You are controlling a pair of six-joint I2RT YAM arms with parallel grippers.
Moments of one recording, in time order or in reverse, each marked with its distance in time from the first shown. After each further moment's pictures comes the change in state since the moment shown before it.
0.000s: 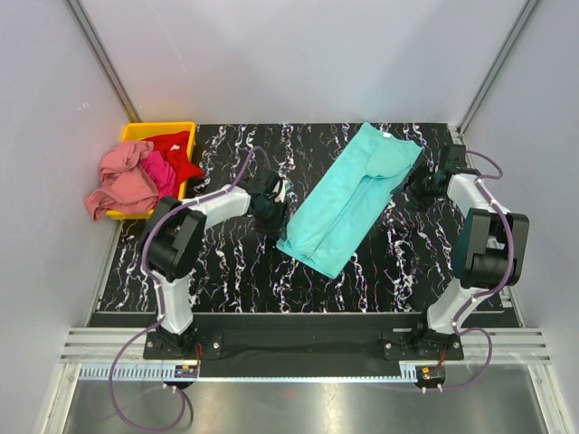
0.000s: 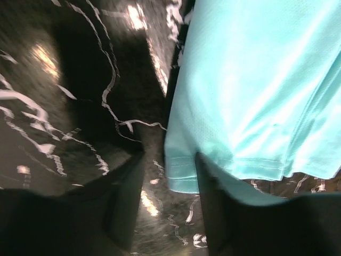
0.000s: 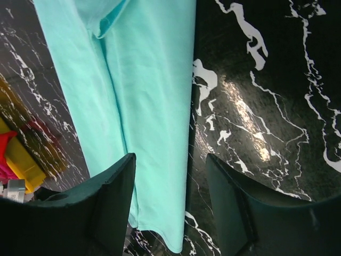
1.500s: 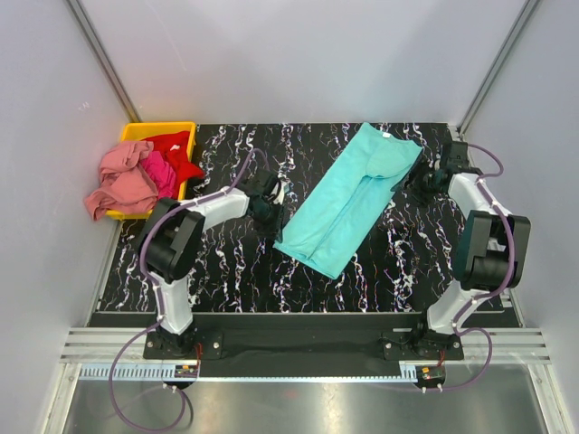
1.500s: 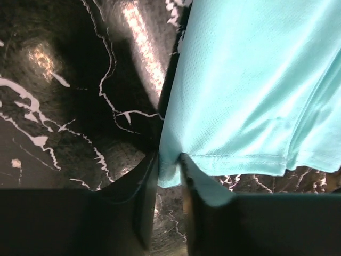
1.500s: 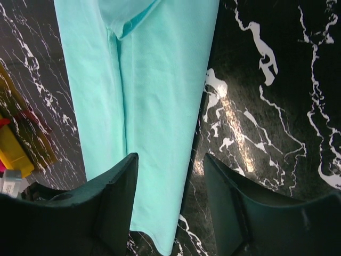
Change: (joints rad) left arm -0.001 -0.029 -0.045 0.023 0.019 -0.002; right arm 0.000 -0.024 0.003 0.029 -0.035 -0.094
